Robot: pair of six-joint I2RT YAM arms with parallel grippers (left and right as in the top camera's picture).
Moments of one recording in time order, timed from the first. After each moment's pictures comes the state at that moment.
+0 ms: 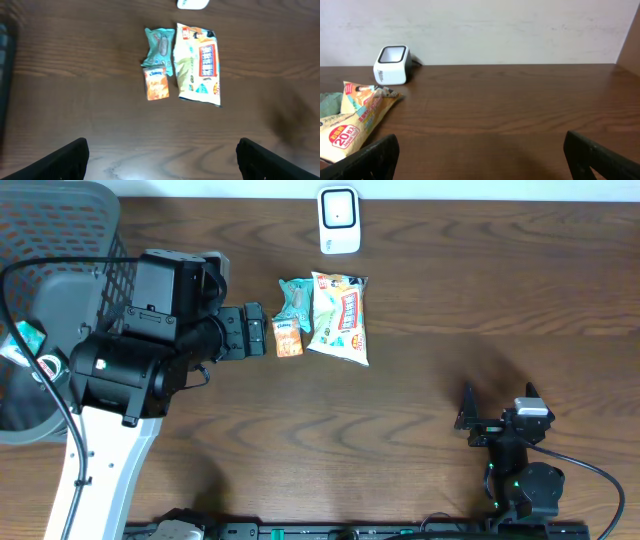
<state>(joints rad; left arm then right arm) -0.26 1.27 1.54 -1.18 0.08 -0.30 -0.02 0.01 0.01 -0.07 -0.01 0.02</state>
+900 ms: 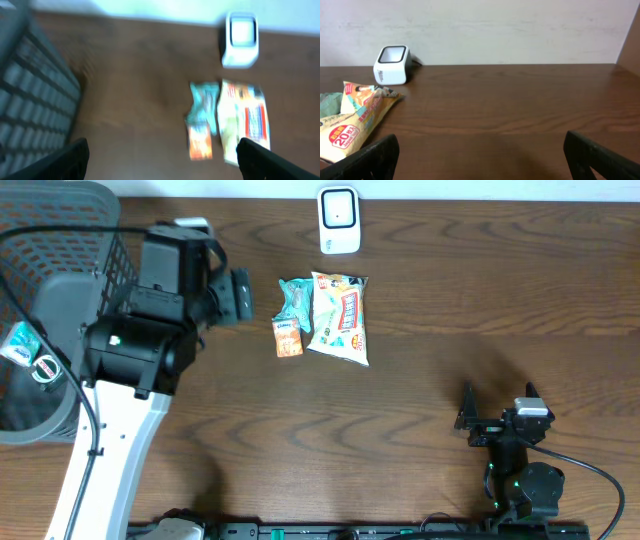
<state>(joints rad) -0.23 1.33 1.54 -0.95 -0.17 -0.24 -0.02 0.01 0.01 -0.07 -0.01 0.02</state>
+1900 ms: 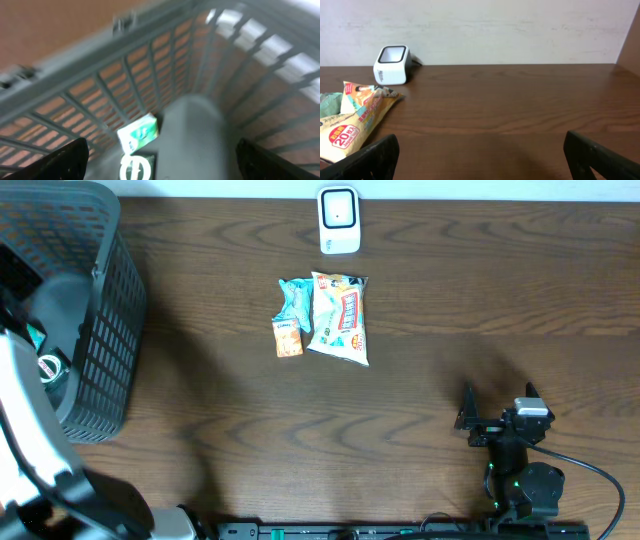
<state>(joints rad) 0.58 1.59 1.54 -0.61 -0.22 -0.17 -0.02 0.01 0.01 -0.07 -0.01 0.02</state>
